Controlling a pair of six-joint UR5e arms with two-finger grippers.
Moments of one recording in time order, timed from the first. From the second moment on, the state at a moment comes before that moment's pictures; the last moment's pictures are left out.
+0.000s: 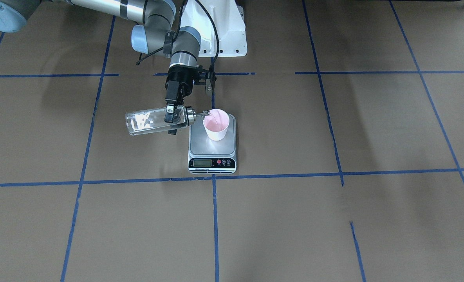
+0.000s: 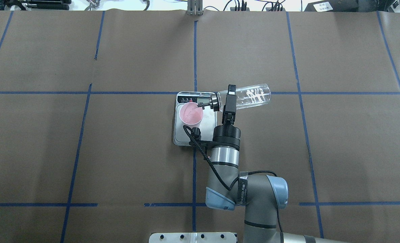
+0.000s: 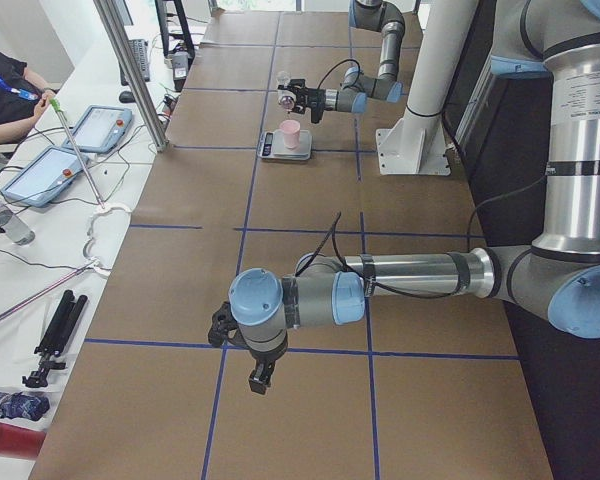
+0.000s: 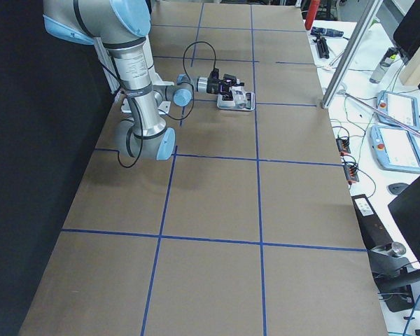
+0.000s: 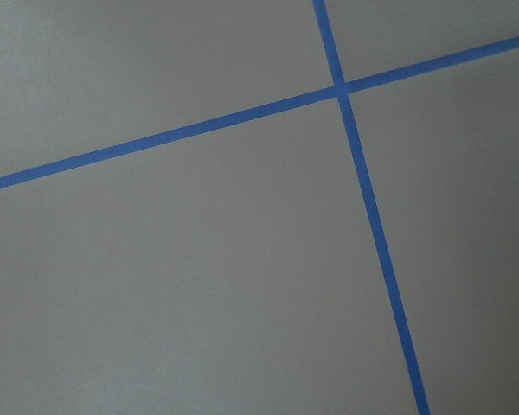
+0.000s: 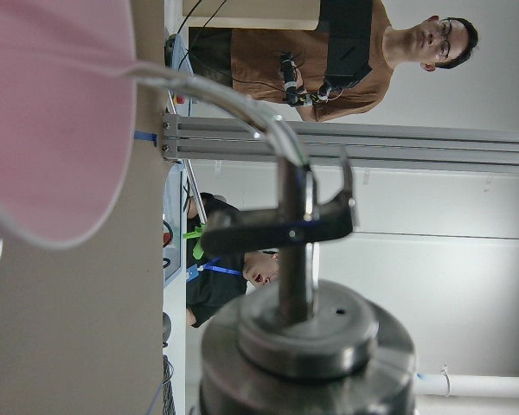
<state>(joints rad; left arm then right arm) -1.68 -1.52 -1.59 -1.50 -2.34 0.42 0.19 -1.01 1.54 -1.47 0.13 0.08</state>
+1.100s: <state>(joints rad) -1.68 -1.52 -1.60 -1.50 -2.34 0.42 0.20 -1.01 1.59 -1.05 0.27 0.12</state>
